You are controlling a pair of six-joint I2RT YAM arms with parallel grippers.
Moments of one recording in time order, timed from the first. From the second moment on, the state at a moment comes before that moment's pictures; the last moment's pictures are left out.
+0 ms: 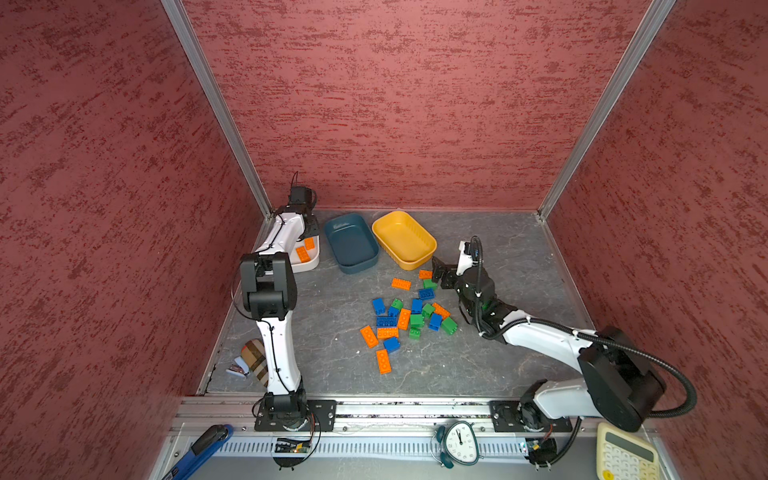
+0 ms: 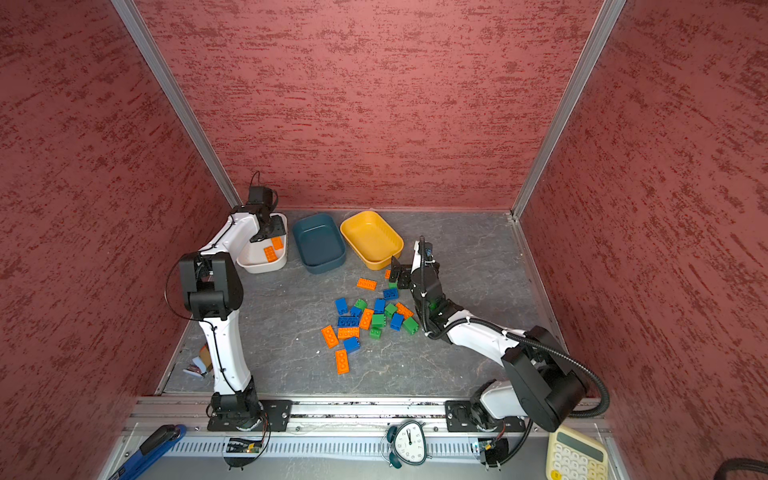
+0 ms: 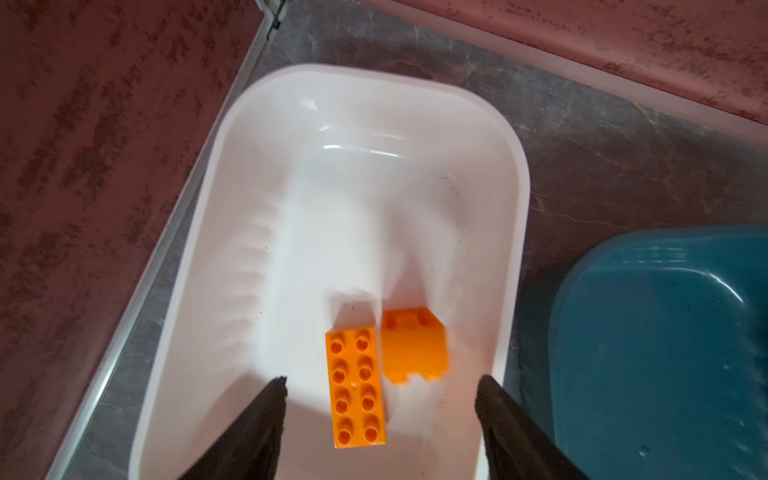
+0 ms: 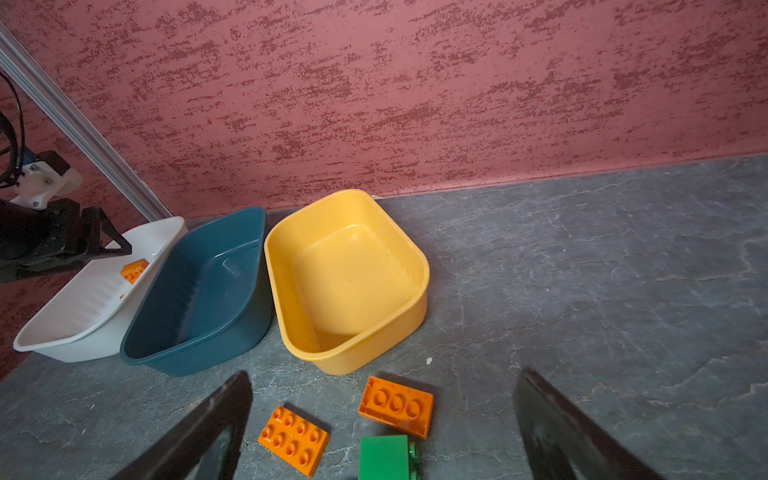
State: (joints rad) left arm 0.04 2.14 1.85 -0.73 -0.25 -0.28; right arm 0.63 1.38 0.63 0.52 0.38 0.38
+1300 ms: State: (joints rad) left arm -0.58 1.82 1.16 -0.65 -0.07 -0.84; right arm 0.63 1.39 0.61 0.51 0.41 0.48
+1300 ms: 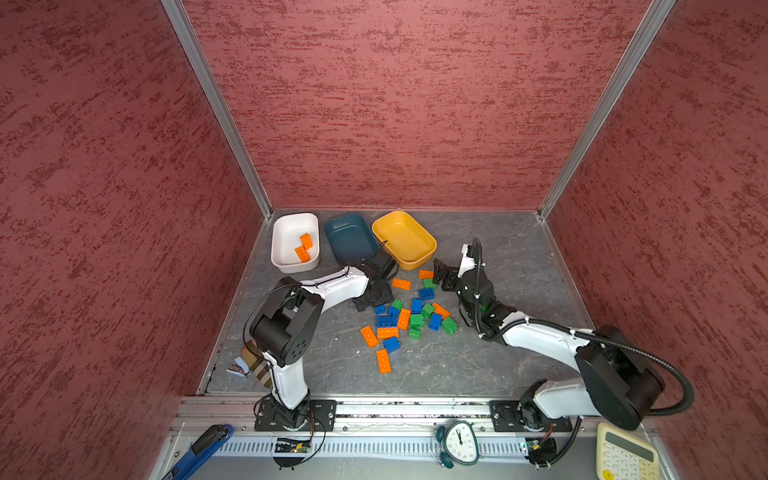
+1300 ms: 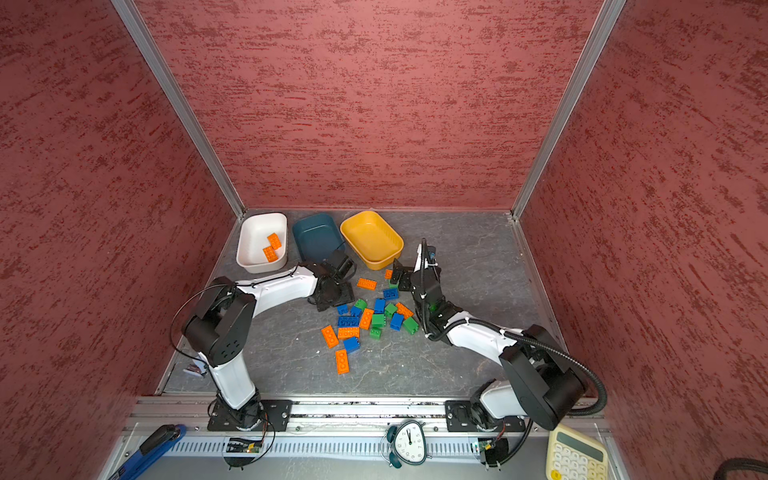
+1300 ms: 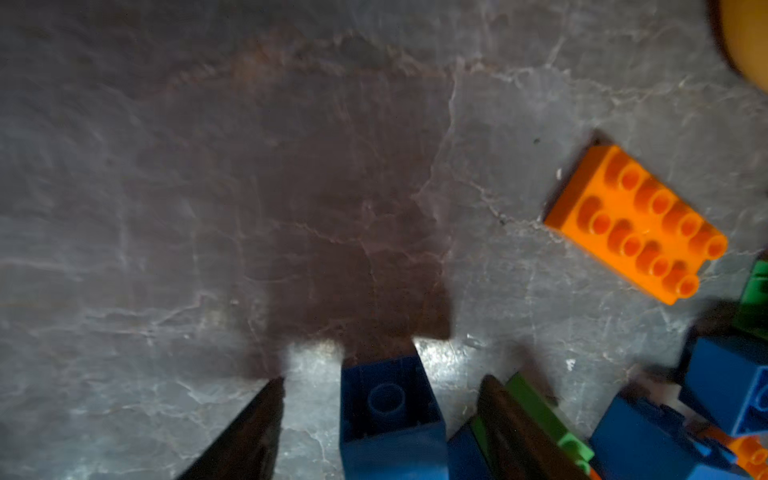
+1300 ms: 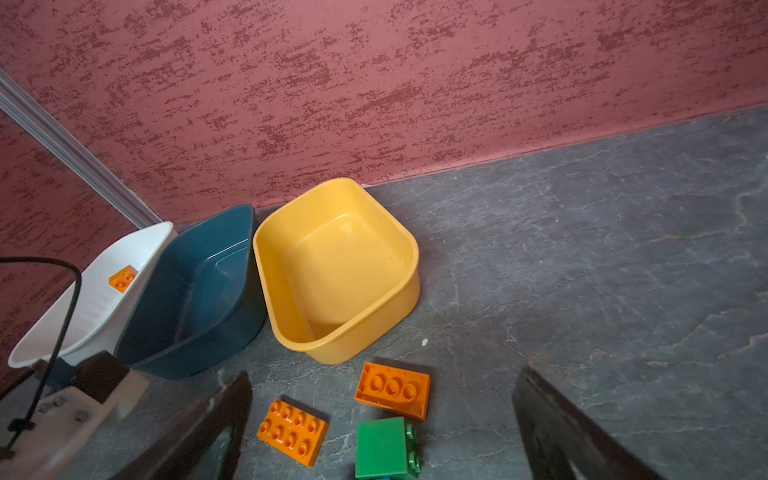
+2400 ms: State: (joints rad) left arm -0.46 1.75 1.24 -0.62 -0.06 -0.74; right arm 0.62 1.51 0.75 0.27 0.30 0.57
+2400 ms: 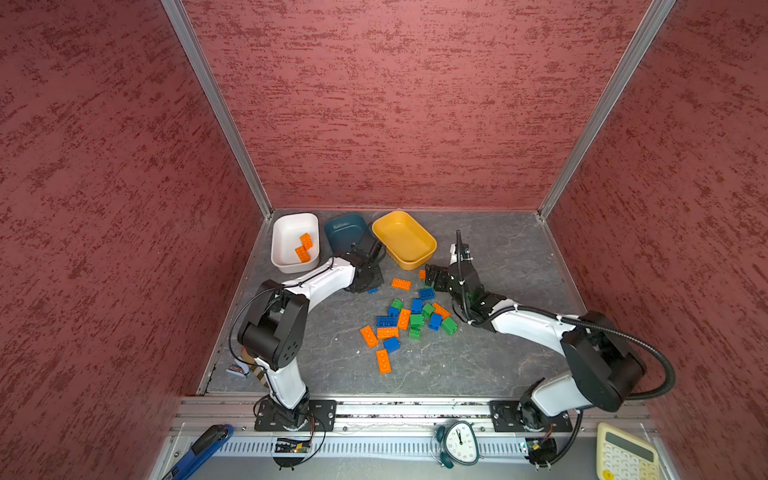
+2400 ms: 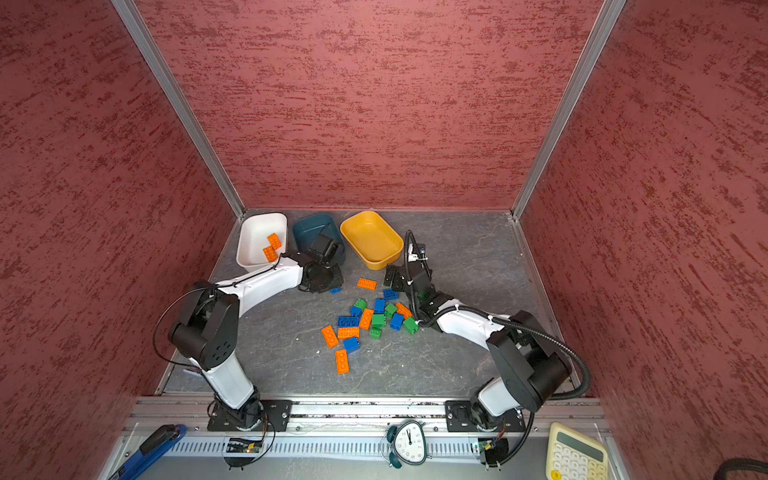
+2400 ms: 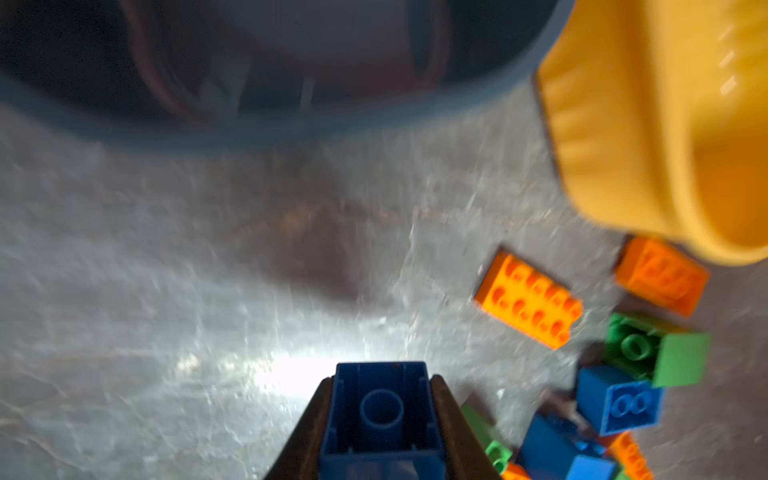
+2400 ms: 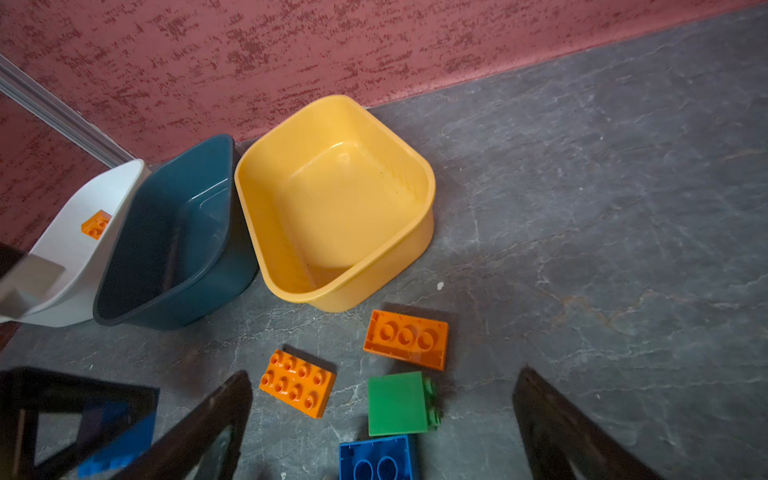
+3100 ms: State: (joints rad) left arm -0.18 2.13 1.82 -0.62 -0.06 -0.57; right arm 0.62 1.58 0.86 0.18 0.14 0.57
